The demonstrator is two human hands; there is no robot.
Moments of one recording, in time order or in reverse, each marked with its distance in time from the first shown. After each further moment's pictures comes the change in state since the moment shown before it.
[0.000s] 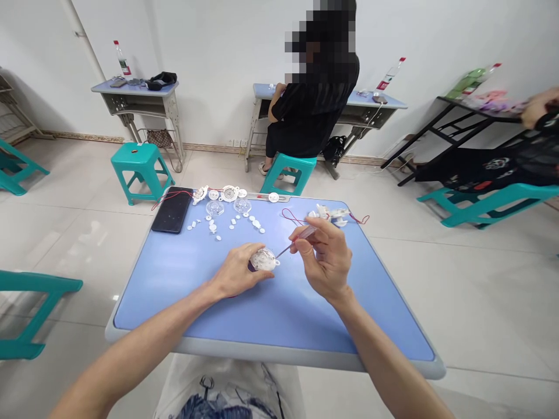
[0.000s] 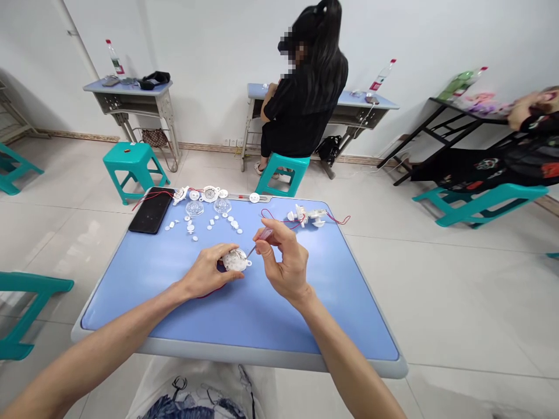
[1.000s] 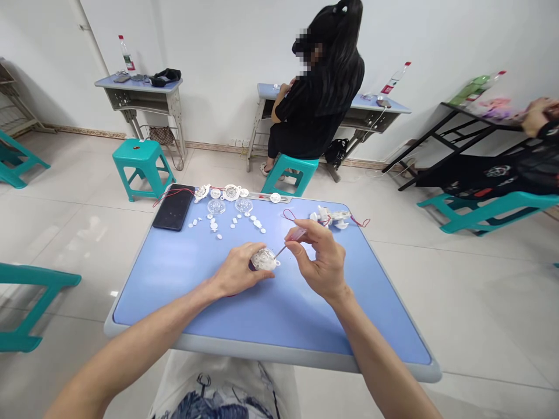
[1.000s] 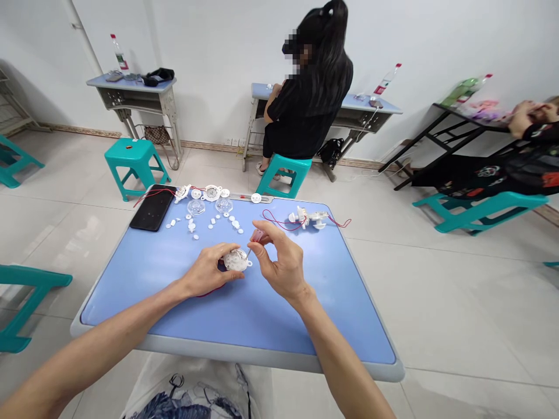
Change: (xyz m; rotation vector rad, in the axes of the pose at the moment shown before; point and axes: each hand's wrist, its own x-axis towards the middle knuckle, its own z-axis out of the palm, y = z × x) left_hand -0.001 -0.003 0.002 -0.002 0.005 0.028; right_hand 0.000 0.005 0.001 -0.112 -0.095 -0.028
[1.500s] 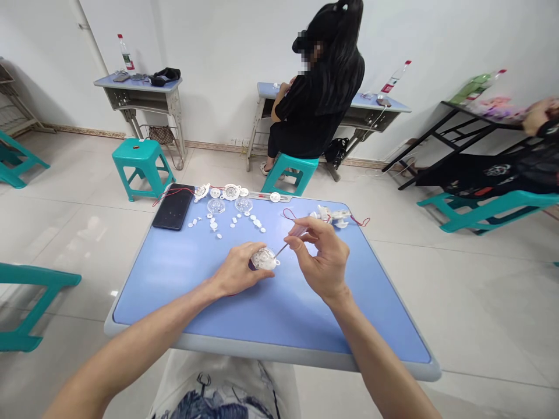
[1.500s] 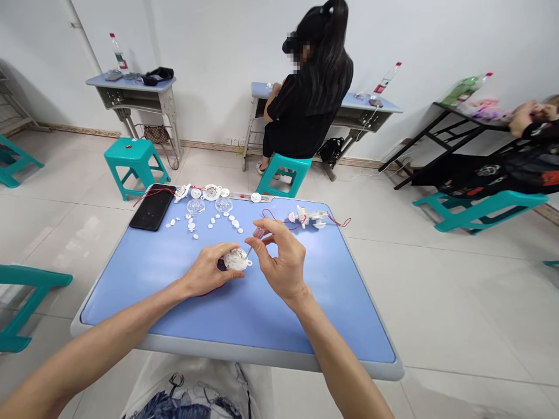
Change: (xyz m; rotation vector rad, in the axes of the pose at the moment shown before) left_hand 0.000 -0.001 0.002 0.004 0.023 0.028; right_hand 0.007 -0.010 0.003 -0.035 0.087 0.075
